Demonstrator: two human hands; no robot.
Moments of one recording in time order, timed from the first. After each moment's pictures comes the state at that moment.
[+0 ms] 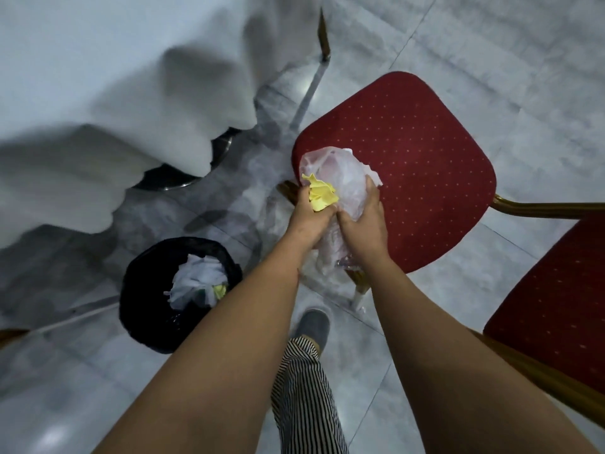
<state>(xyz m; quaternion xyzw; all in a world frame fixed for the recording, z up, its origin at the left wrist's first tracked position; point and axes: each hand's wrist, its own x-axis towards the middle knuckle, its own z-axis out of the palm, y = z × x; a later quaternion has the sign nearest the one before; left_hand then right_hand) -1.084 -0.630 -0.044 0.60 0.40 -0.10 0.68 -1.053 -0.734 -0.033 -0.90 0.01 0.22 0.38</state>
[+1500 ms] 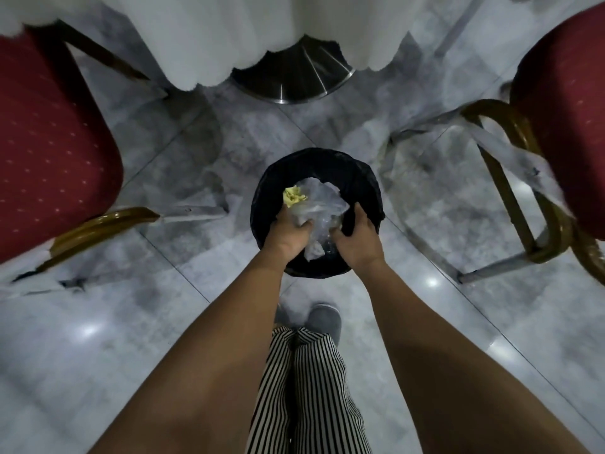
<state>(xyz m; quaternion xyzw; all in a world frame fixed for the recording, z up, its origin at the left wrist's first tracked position) -1.418 -0.424 -0.180 0.62 0.54 -0.21 0.53 -1.341 -0.542 -0.197 -0.88 -0.06 0.42 0.24</state>
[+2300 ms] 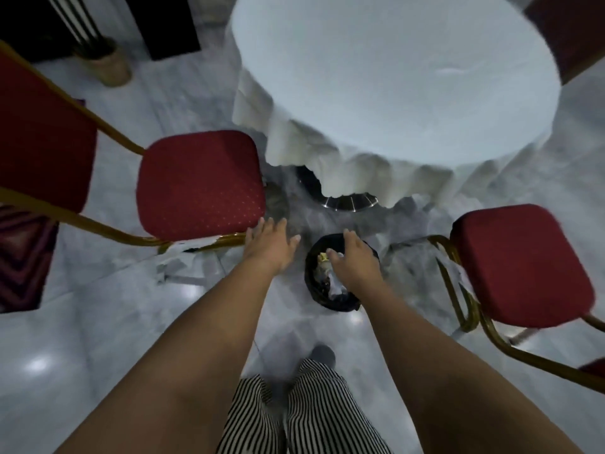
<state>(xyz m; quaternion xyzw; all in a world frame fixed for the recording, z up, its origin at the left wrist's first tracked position) -1.603 -0.390 0.164 0.82 0.48 -0.16 0.26 -1.467 -0.511 0.154 -0.87 -0.37 0.30 0.10</state>
